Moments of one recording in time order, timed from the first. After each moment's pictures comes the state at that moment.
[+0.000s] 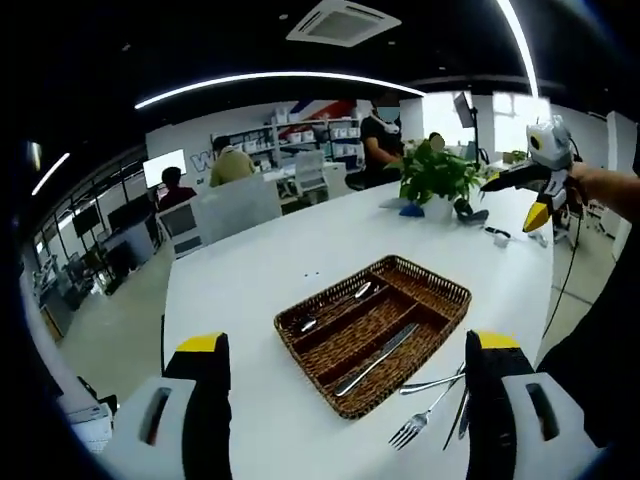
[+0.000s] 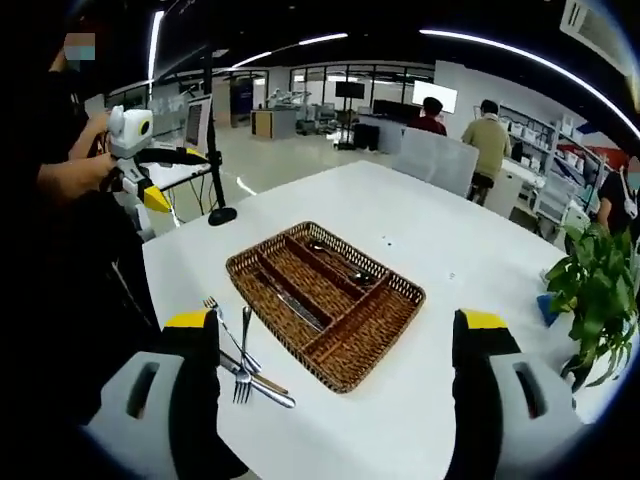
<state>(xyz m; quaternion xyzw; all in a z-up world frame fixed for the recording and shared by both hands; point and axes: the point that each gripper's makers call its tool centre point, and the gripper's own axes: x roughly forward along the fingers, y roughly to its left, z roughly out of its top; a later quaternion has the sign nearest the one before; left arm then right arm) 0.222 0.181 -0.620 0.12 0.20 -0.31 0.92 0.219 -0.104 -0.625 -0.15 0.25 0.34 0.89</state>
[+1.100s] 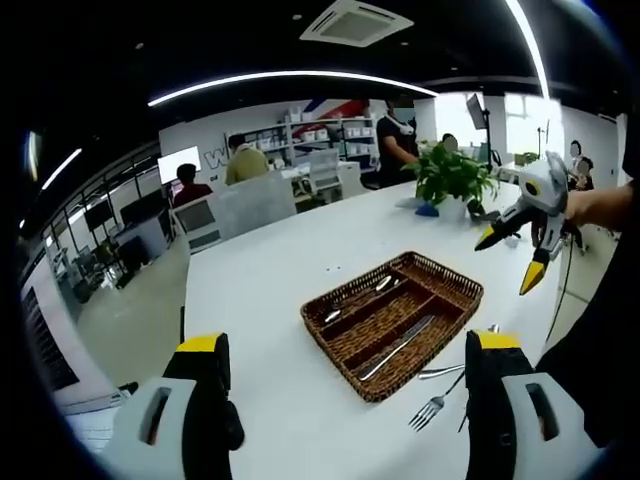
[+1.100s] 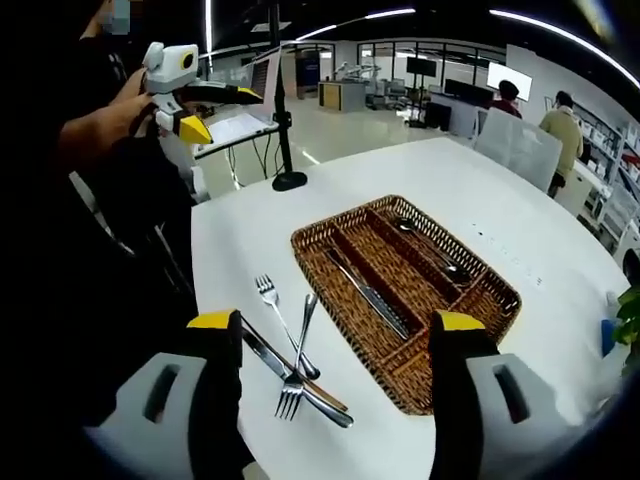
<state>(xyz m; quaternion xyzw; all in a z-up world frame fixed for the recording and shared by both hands) 0.226 0.237 -0.616 0.11 0.20 -0.28 0.93 0.196 -0.013 -0.706 -0.17 0.30 0.47 0.81</state>
